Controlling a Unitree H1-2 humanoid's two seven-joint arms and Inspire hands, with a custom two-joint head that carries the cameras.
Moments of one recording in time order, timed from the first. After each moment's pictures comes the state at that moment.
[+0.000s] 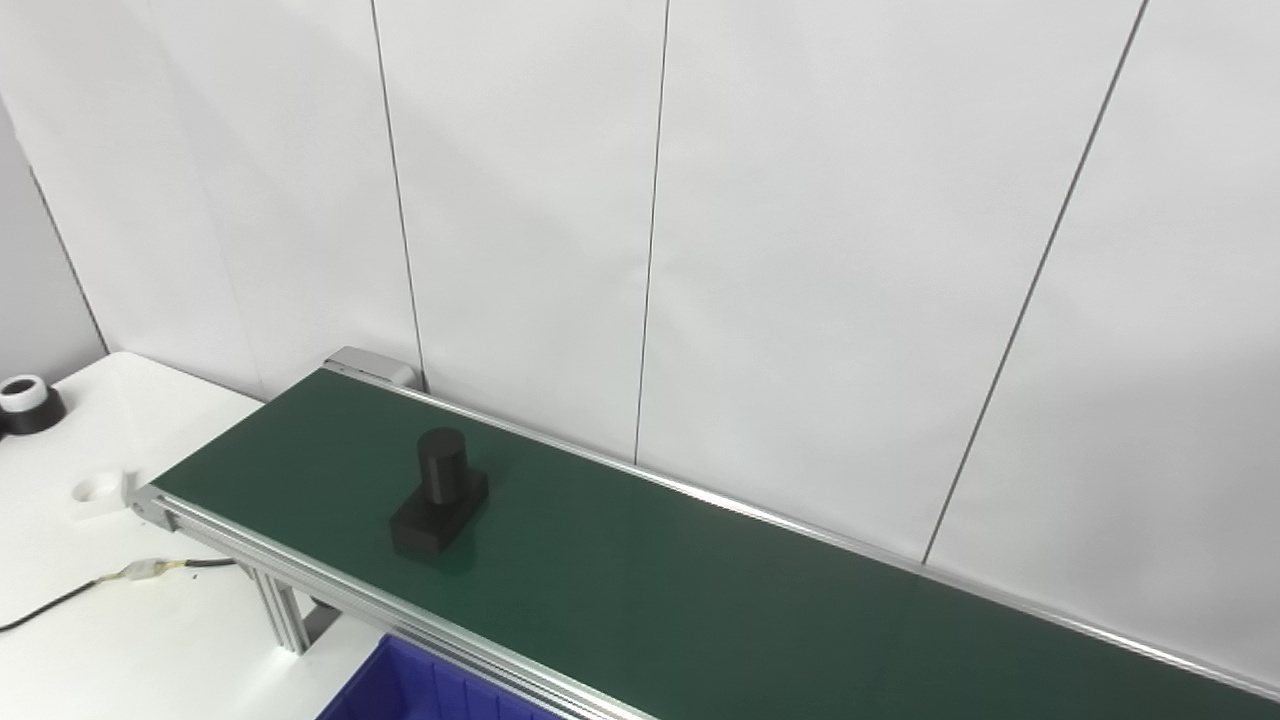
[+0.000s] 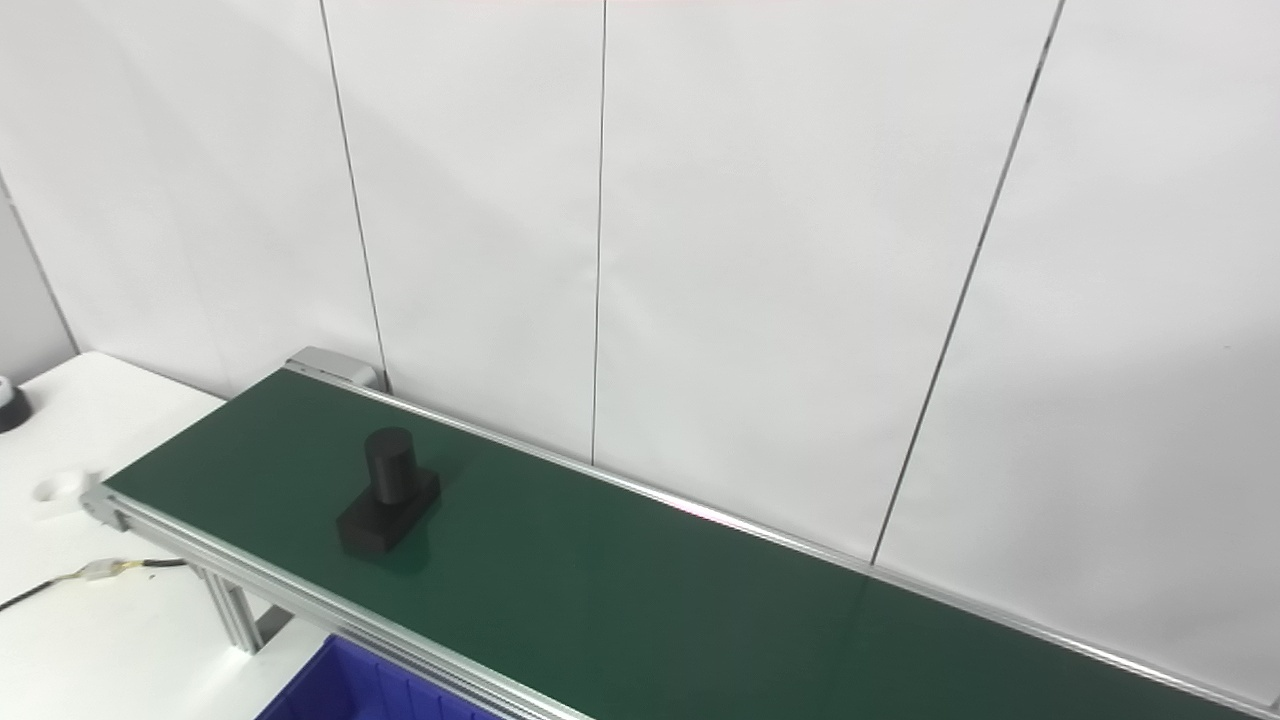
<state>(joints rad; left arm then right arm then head) 0.13 -0.08 -0.16 0.47 -0.05 -0.43 -0.33 0.27 -0.17 0.13 0.06 -0.03 -0.41 0.08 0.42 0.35</state>
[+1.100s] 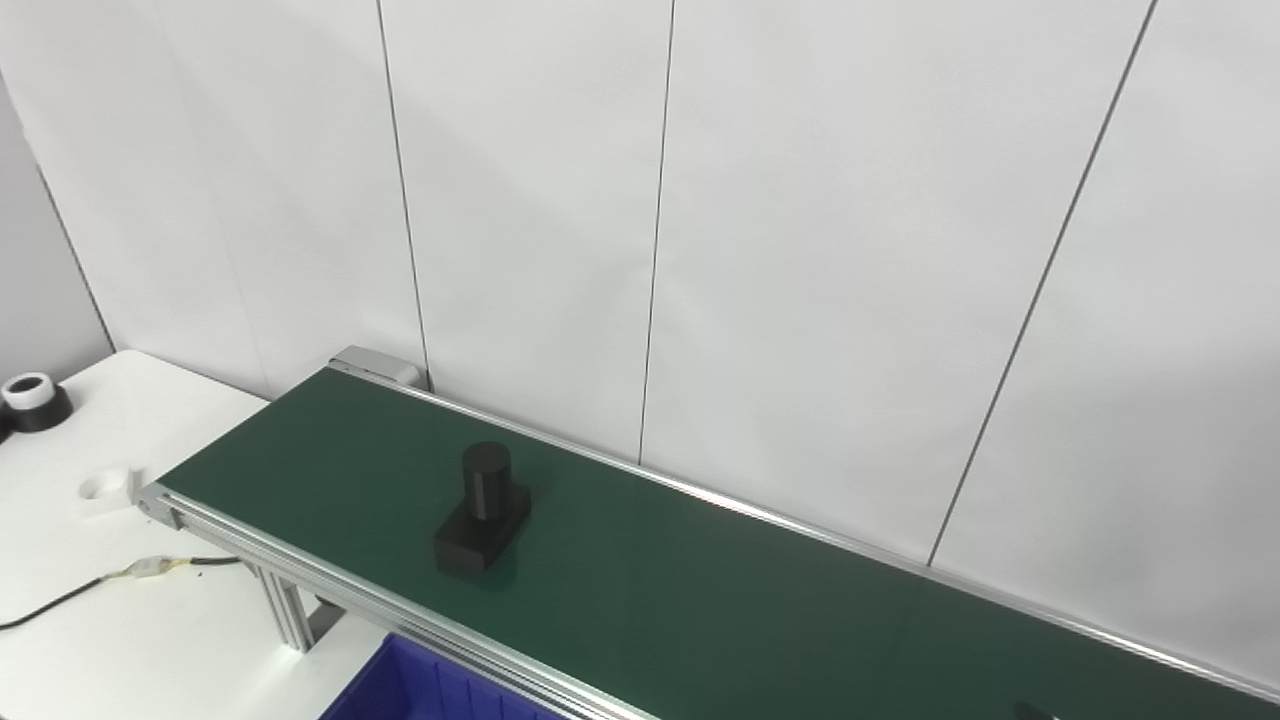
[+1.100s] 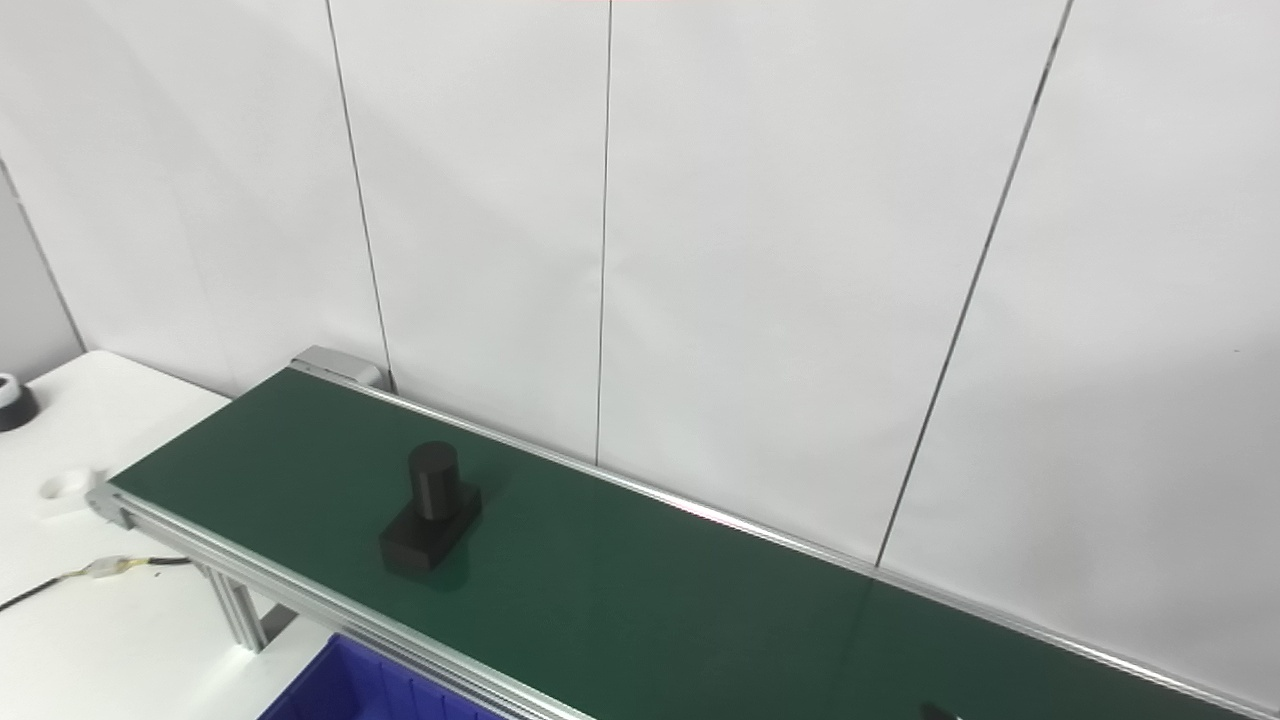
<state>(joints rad) 0.12 -0.10 -0.16 0.48 -0.05 -0.43 -0.33 0.10 -0.17 0.14 -0.26 -0.18 -0.18 0.15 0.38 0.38</state>
